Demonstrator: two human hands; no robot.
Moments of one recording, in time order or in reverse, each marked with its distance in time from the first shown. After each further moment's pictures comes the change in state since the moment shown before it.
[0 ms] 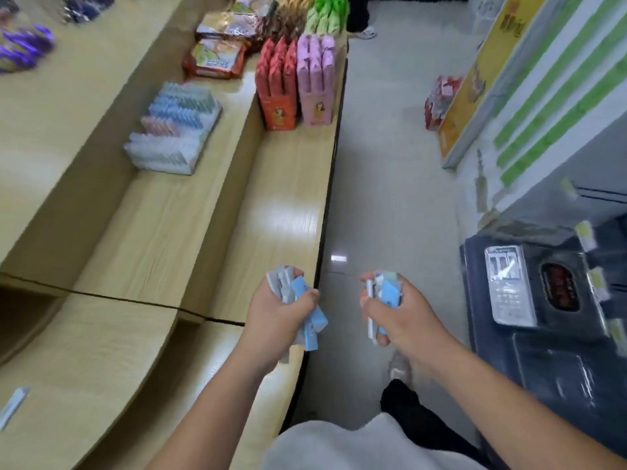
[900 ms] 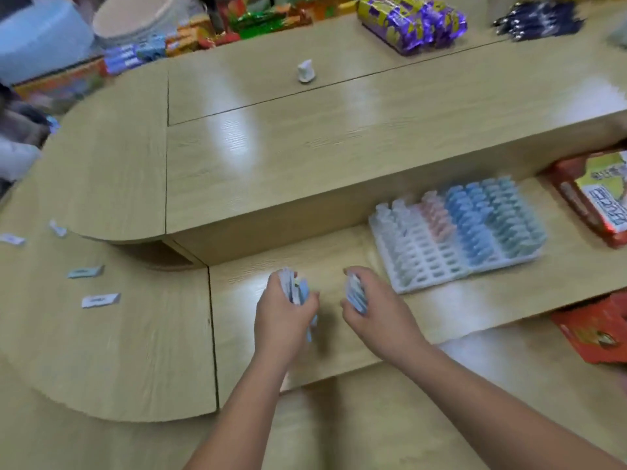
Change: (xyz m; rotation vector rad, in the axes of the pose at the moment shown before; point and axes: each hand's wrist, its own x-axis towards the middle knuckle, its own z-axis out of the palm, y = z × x) left_hand 0.276 -0.034 -0.226 -0.188 1.278 -0.468; right_hand 0.412 -0.132 0.354 -0.954 -1.050 -0.688
